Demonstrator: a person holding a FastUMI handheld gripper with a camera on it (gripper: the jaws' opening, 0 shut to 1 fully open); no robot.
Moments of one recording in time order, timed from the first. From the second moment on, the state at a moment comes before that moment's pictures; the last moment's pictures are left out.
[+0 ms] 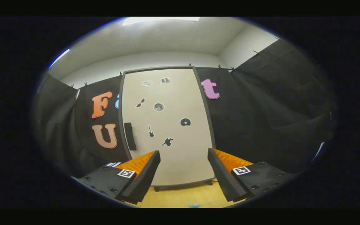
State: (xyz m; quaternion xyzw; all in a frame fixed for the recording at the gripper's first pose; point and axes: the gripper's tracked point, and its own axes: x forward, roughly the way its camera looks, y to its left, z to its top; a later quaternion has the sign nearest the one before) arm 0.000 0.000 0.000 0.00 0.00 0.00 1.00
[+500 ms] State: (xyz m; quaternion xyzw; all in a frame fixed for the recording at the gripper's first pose) arm 0.016 0.002 -0.007 -0.01 0.00 0.02 1.00
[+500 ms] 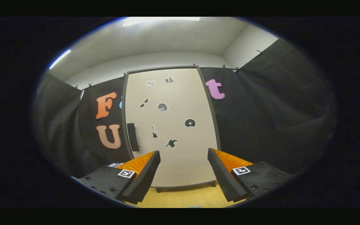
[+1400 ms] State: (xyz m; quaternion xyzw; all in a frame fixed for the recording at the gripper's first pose) arm 0.018 0.054 0.005 0.01 -0.01 0.07 1.00
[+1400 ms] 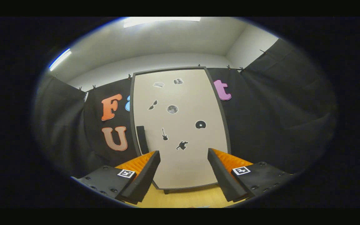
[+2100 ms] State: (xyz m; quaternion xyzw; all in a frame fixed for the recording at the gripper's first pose) arm 0.165 0.173 -0.015 -0.04 0.05 0.13 0.99
